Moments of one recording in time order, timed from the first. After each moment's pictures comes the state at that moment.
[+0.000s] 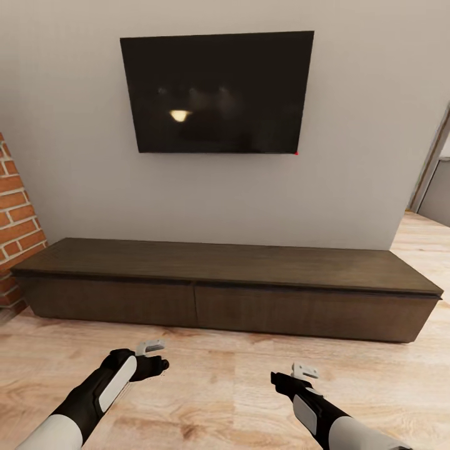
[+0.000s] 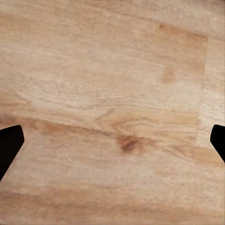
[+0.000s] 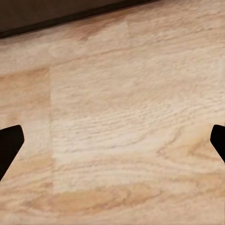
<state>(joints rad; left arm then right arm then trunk) -0.53 0.16 -0.33 -0.82 0.65 0.69 0.20 -0.64 0.04 0.23 -0.14 -0.49 -0.06 -0.08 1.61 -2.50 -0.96</state>
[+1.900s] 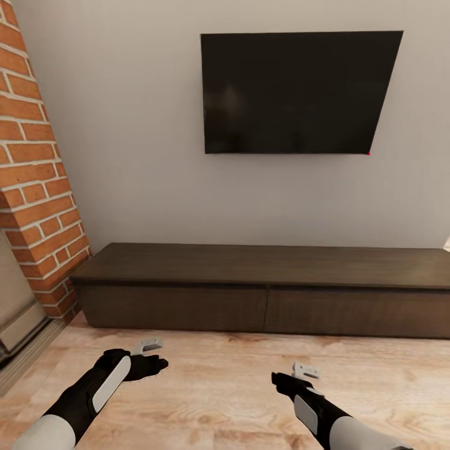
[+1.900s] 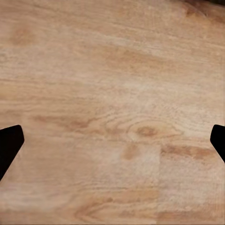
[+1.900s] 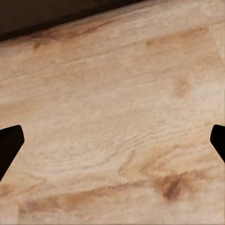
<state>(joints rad) -0.53 0.19 -0.33 -0.82 0.65 0.69 0.12 -0.64 0.04 0.23 -0.14 -0.49 -0.05 -0.08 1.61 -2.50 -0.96</state>
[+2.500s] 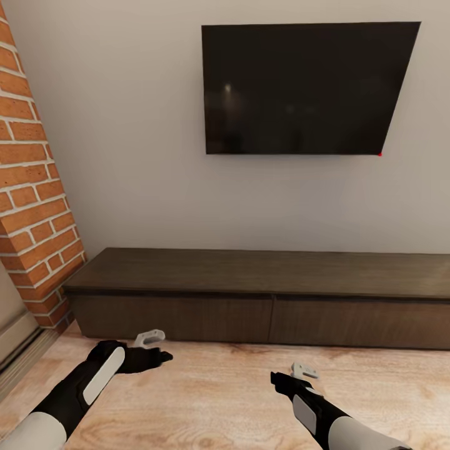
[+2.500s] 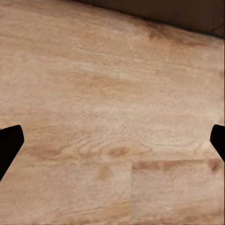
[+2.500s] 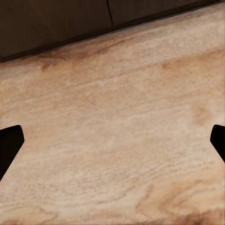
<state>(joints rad) -0.53 0.24 -0.33 -0.92 0.73 0.80 0.03 -0.64 0.05 0.23 -0.14 -0.49 -0.06 -0.08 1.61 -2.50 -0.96</state>
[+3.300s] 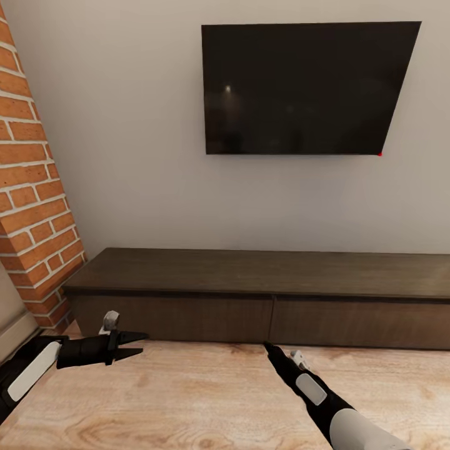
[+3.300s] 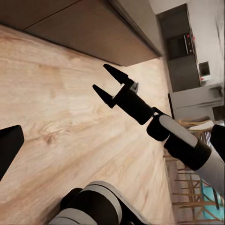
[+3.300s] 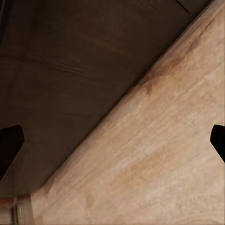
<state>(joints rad) -0.53 0.54 -0.30 -0.93 0.91 0.99 -0.96 -0.64 0.04 0.10 -0.26 -1.04 0.07 0.18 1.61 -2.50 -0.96</state>
